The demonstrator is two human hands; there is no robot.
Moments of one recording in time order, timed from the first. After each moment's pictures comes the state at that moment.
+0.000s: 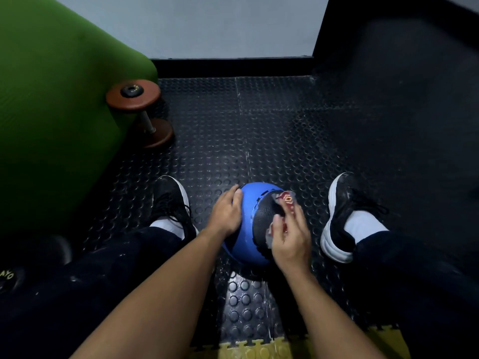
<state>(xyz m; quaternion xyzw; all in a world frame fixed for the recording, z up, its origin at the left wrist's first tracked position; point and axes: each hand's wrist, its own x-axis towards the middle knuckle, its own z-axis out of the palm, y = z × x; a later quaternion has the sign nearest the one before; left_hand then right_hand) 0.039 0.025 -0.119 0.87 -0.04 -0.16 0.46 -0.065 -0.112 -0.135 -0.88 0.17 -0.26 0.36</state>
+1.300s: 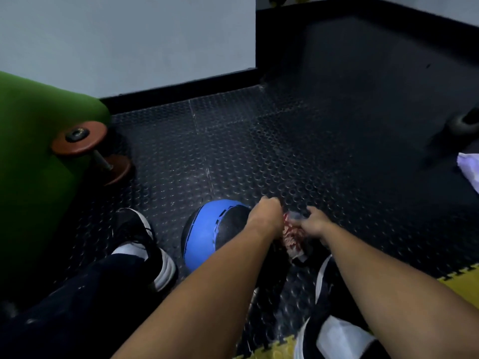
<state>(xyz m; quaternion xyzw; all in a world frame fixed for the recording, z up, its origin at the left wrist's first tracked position) -0.010 -0.163 -0.064 0.93 -0.26 -0.21 0.18 -0.065 -0.306 -0.125 -0.76 0.41 0.12 0.48</state>
